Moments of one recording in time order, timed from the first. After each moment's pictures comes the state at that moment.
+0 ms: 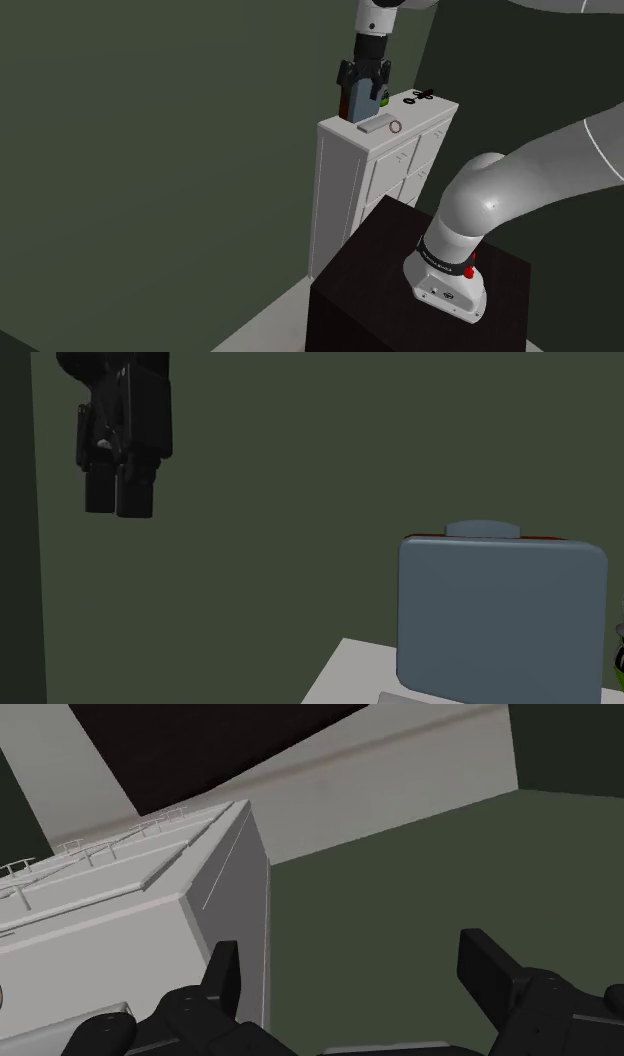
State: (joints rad) arm -0.10 -0.62 -0.10 -2.28 0.00 1.65 0.26
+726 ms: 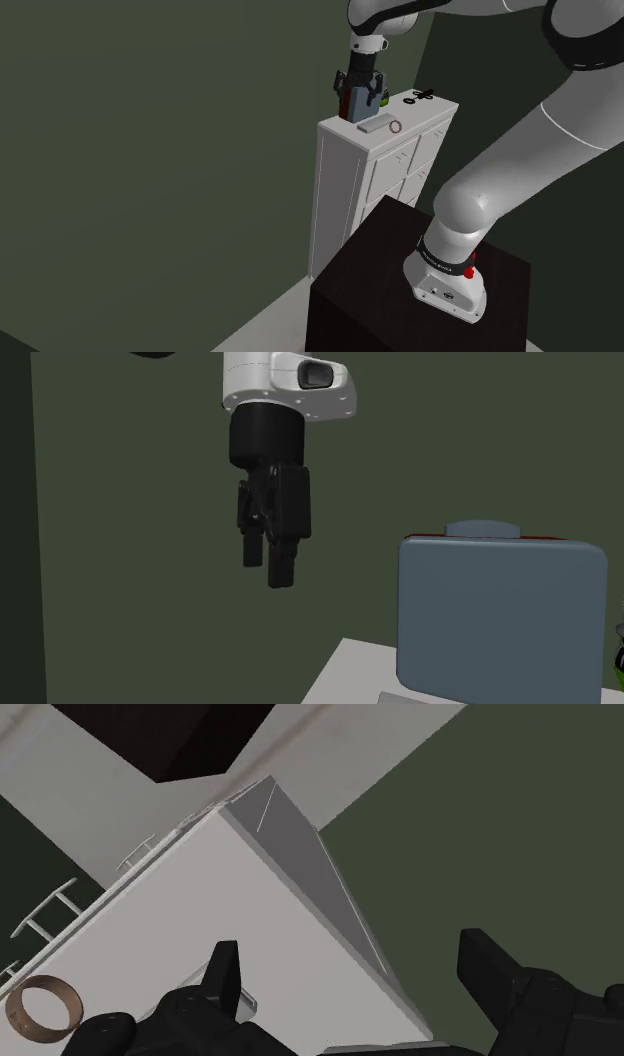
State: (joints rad) arm -0.23 -0.32 -0.17 -2.19 -0.02 1.87 0.48
